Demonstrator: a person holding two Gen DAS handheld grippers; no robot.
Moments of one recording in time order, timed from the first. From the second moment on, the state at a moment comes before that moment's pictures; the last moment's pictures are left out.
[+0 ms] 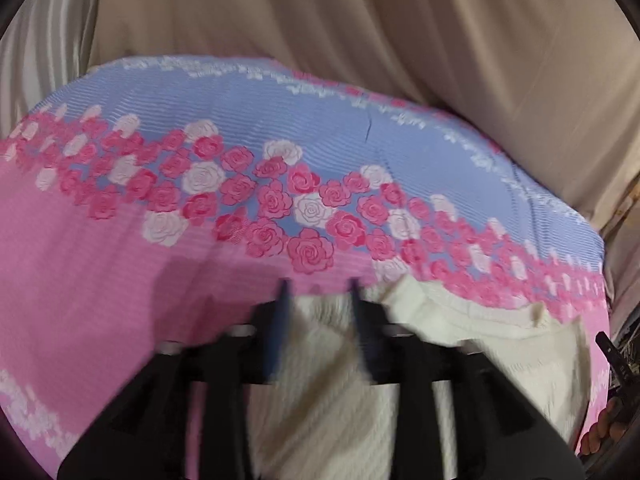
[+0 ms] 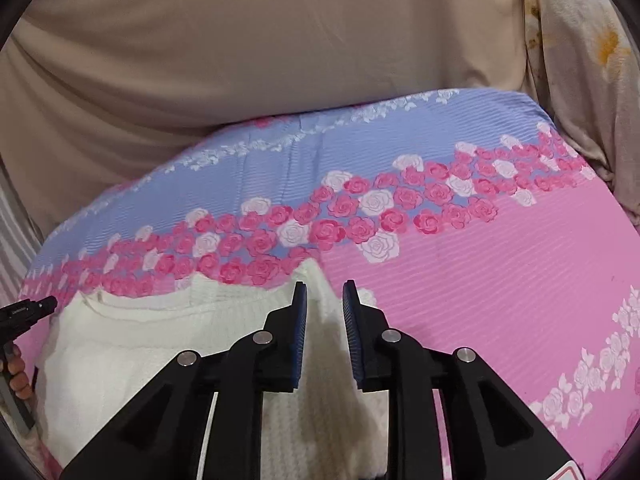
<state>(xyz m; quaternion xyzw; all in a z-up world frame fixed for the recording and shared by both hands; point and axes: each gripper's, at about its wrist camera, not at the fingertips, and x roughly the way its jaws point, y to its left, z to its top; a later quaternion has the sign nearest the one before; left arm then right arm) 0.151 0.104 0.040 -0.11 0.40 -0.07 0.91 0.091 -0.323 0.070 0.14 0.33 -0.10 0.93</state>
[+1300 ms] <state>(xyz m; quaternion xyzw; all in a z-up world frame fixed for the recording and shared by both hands) 0.016 -0.164 0.036 0.07 0.42 -0.35 0.83 -0.012 -0.309 0.047 0.22 0.36 -0.02 0.90</state>
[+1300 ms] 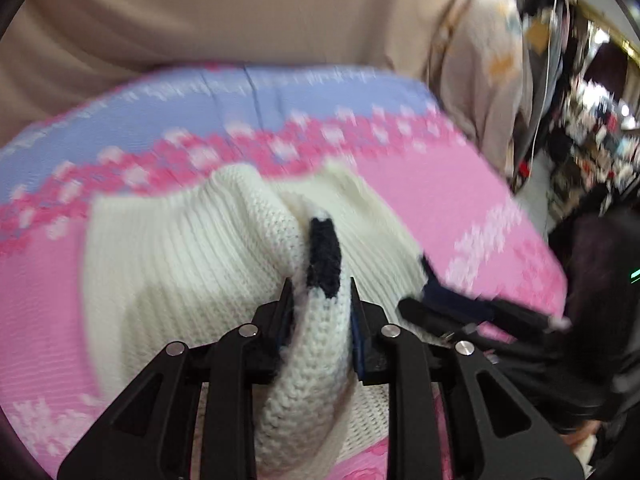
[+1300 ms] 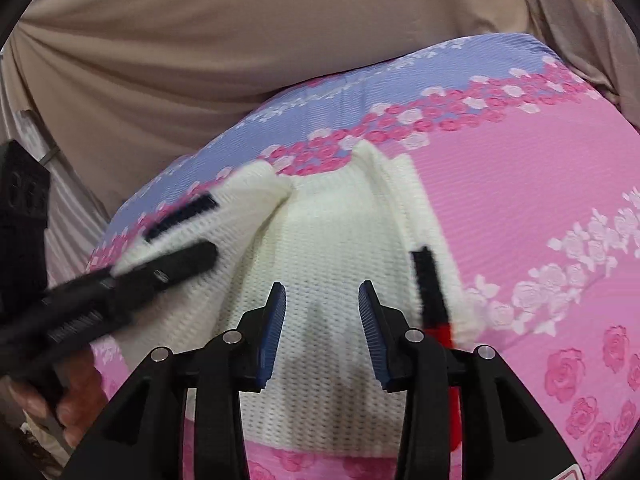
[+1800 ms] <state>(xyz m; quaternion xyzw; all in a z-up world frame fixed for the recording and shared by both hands) -0.014 -0.059 0.062 0.01 0.39 -0.28 0.88 0.021 -0.318 0.055 0.30 0.36 0.11 0.88</state>
